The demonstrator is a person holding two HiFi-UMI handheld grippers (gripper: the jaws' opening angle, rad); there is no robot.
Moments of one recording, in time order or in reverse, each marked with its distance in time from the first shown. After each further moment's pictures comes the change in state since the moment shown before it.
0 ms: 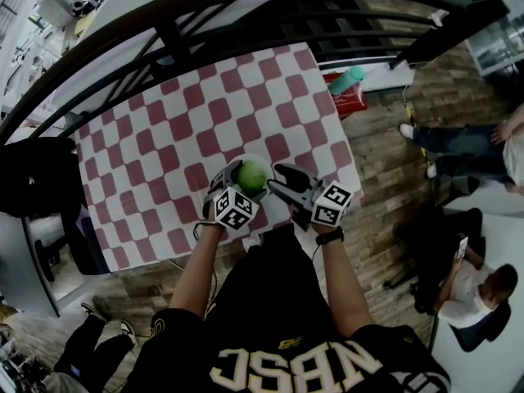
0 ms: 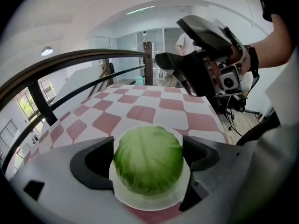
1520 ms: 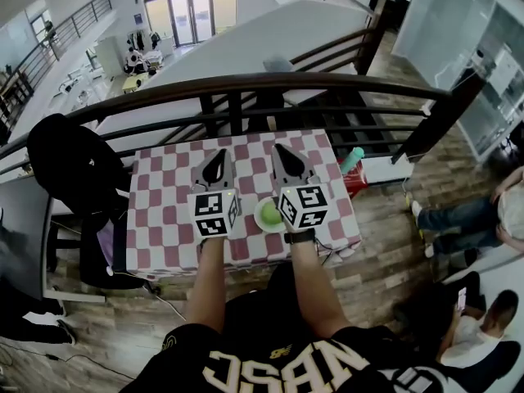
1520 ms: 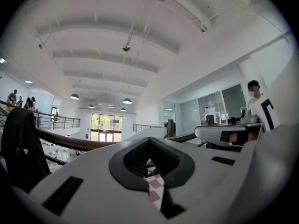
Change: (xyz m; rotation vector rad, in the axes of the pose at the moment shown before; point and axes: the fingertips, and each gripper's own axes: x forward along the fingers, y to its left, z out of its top) left arm -0.394 0.125 0.165 -0.387 -0.780 0.734; right arm 0.070 0.190 0.206 -0.632 -0.277 -0.400
